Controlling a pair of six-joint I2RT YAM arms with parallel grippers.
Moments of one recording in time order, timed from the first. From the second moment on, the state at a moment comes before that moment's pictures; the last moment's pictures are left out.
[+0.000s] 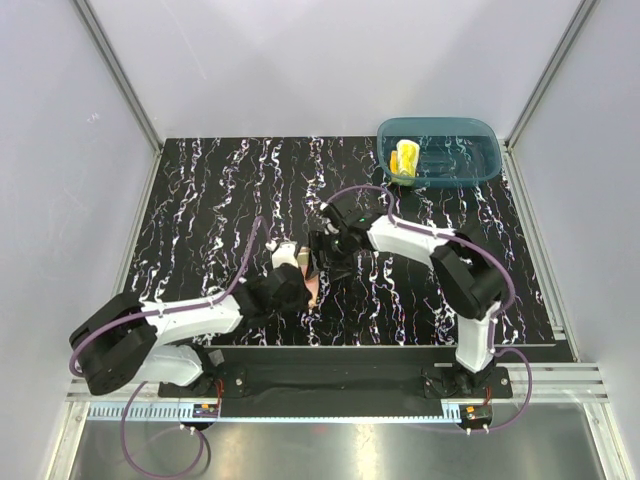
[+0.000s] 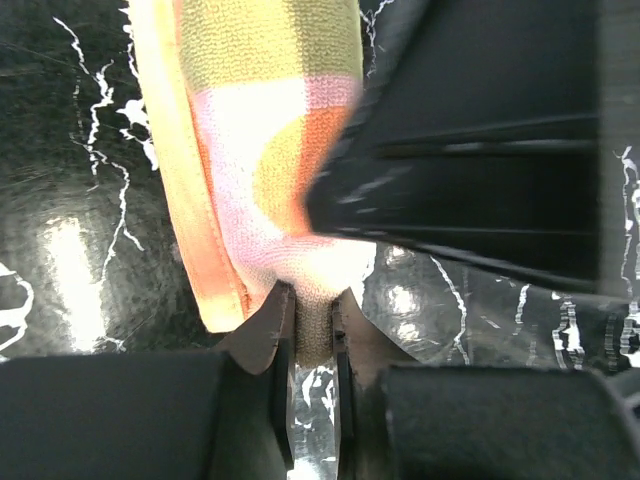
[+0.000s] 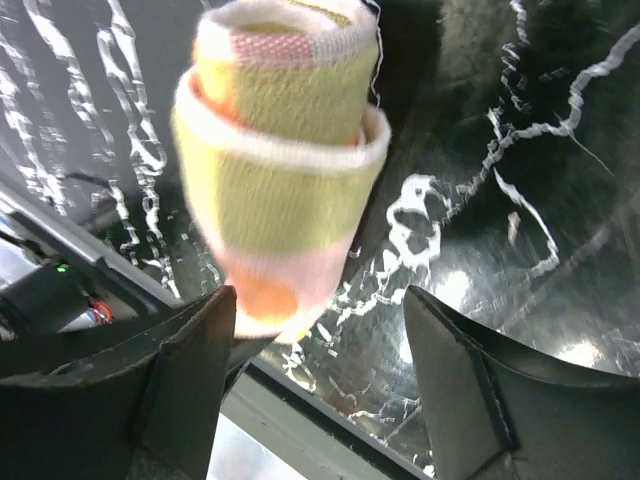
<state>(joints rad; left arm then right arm) -0.95 1.29 0.51 -0.03 -0.29 -0.81 0.73 1.95 1.33 -0.49 -0.37 0.61</state>
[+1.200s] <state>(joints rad) -0.71 1.32 0.36 0.32 0.11 -0.92 0.73 1.85 0.97 0.05 -0.37 0.86</state>
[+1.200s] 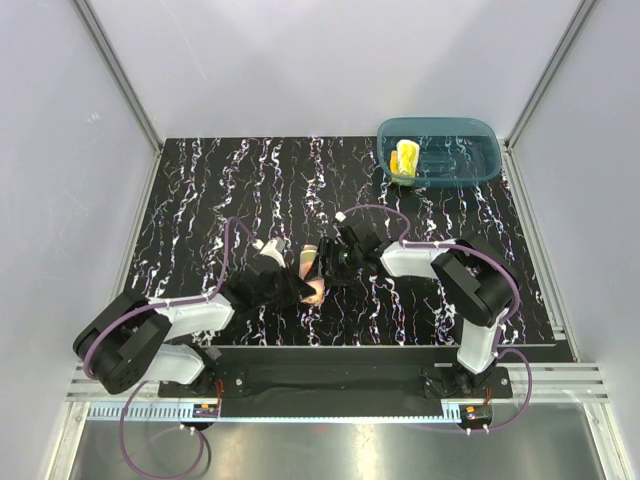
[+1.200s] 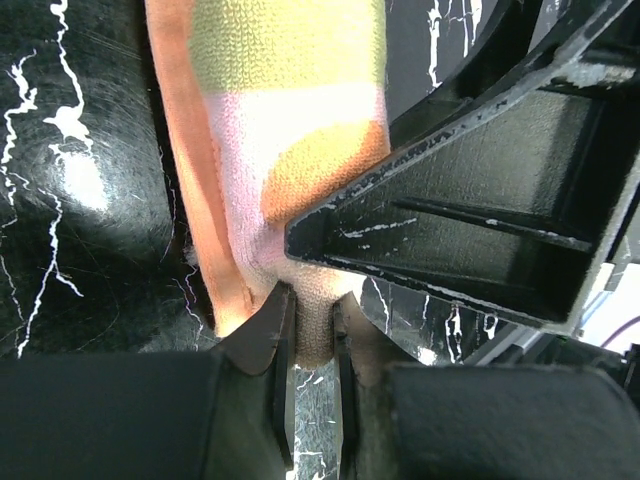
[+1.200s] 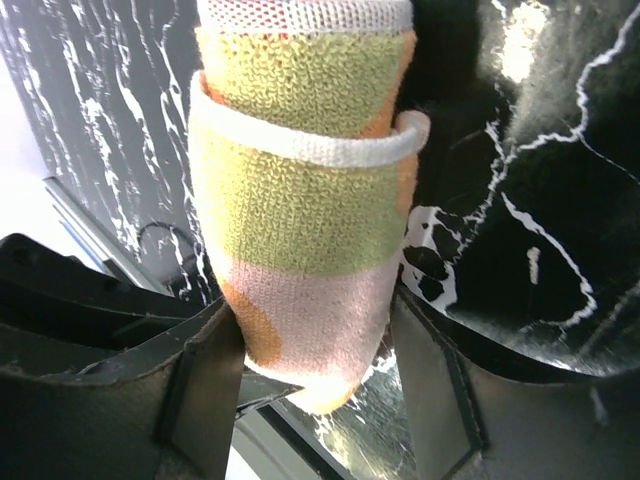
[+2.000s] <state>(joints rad) -0.65 1.02 0.32 -0.03 0.12 -0.82 0.67 1.85 1.10 0.00 -0.40 0.76</state>
